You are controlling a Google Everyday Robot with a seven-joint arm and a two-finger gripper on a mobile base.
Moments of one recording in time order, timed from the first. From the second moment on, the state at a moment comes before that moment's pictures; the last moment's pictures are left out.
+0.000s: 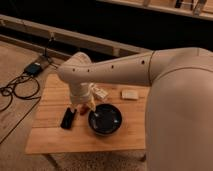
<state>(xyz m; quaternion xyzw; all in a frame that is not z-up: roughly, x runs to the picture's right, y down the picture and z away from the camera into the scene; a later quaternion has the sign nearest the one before) -0.107 0.104 0.703 -0.26 0.23 0.64 0.68</state>
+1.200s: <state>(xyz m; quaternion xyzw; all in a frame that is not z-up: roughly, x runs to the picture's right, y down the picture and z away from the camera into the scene) -0.086 0.126 0.721 -0.26 0.27 0.61 0.69</state>
